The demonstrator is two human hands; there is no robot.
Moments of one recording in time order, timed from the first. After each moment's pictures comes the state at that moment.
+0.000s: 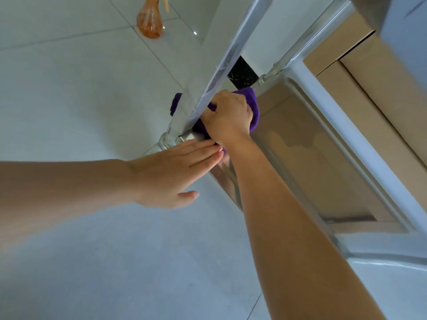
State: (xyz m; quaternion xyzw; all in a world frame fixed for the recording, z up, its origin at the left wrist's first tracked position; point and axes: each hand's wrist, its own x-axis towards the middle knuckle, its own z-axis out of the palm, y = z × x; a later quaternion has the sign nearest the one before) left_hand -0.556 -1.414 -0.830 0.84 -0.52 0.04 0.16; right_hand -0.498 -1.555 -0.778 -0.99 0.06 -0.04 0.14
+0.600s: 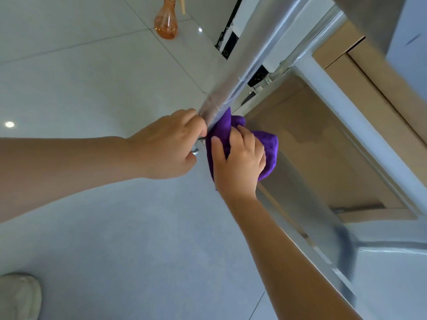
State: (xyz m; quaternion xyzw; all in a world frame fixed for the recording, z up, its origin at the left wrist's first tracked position) left_hand -0.560 -1.373 -0.794 0.88 -0.39 0.03 0.29; right_hand -0.612 -1.521 -0.803 -0.97 0.14 -0.14 0.16
